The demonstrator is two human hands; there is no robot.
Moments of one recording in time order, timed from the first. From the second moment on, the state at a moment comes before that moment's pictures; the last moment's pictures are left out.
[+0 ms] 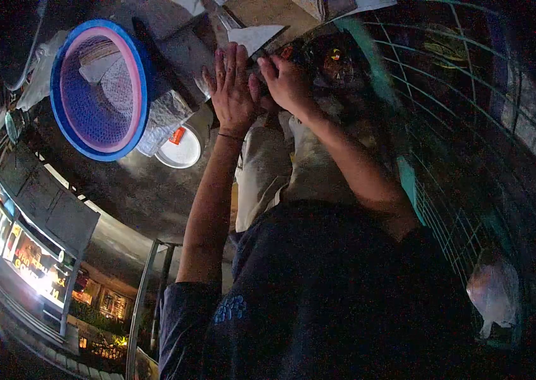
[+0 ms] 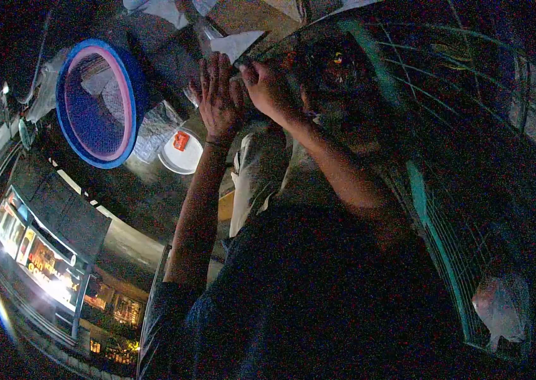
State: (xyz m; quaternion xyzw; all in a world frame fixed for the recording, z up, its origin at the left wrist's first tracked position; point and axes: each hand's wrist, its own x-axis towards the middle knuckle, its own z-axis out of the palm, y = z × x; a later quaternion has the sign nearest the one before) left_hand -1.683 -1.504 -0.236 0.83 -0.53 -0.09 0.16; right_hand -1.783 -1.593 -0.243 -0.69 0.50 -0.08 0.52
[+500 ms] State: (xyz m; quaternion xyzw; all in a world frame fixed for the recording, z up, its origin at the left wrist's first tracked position) left_hand -1.695 -1.498 -0.232 0.84 -0.50 -0.09 0.16; right_hand -1.796 -1.575 -0.264 -0.69 0.49 -0.06 0.54
